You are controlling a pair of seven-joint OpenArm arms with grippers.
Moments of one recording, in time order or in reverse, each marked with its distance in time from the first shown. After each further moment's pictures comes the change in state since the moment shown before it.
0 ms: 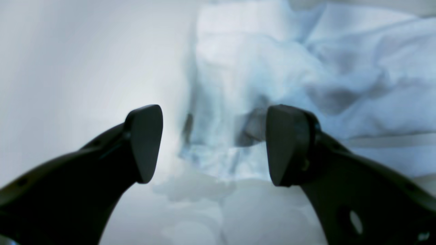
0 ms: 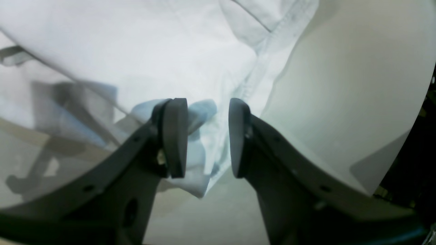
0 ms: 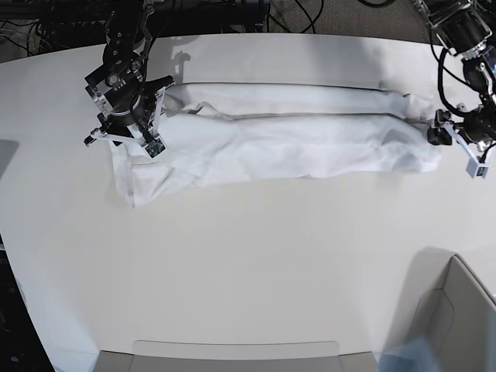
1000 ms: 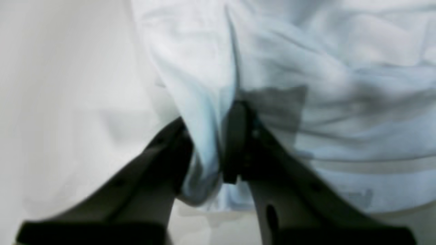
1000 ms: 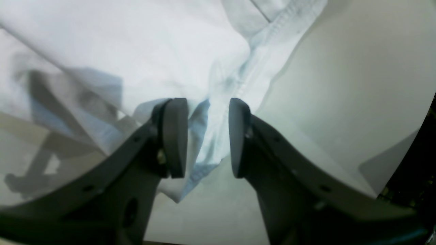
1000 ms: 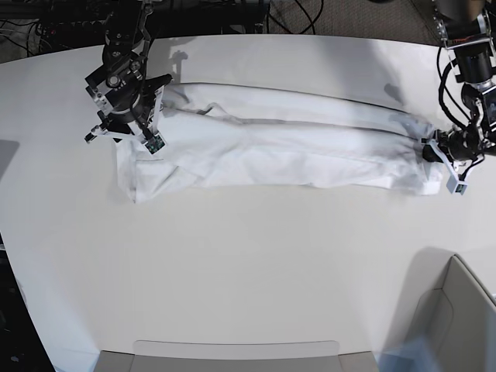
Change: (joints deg) left arm -8.0 -3.1 23.5 -30.6 5.9 -0.3 -24.4; right arm -0.3 1.1 0.0 -1.9 0.0 0.0 0.0
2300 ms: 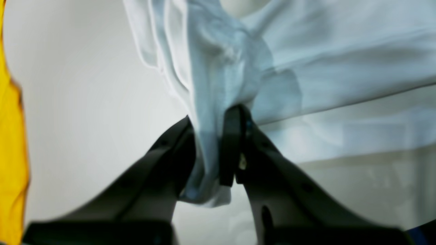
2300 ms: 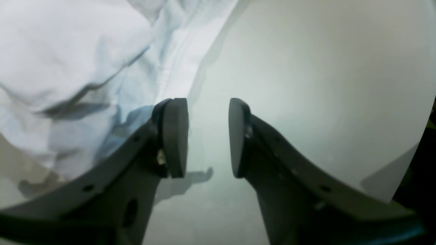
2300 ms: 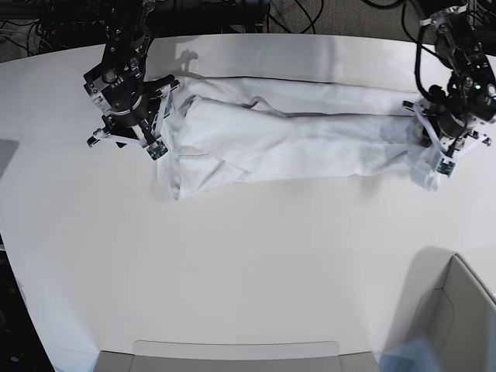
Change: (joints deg) left arm 16.8 12.6 -13.9 62.4 4.4 0.2 24.3; right arm 0.5 -2.1 0.3 4.0 4.4 0.0 0.0
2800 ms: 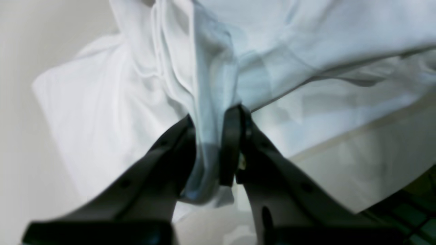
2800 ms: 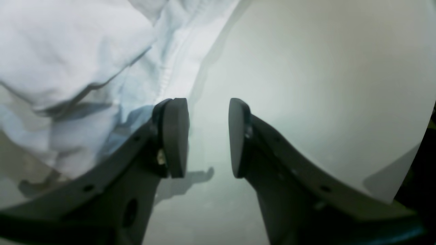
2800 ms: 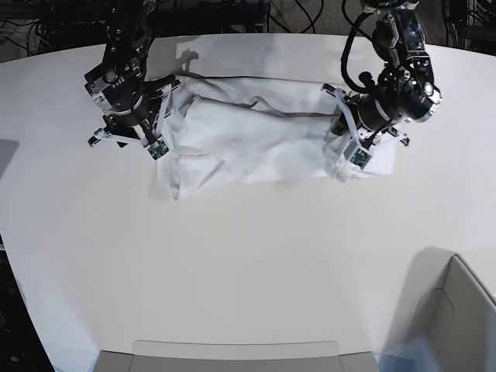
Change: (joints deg) left arm -0.9 11.6 16.1 0.2 0.5 0.0 0.5; right arm -0.4 -0.1 0.0 -0.1 0.0 0.0 0.0
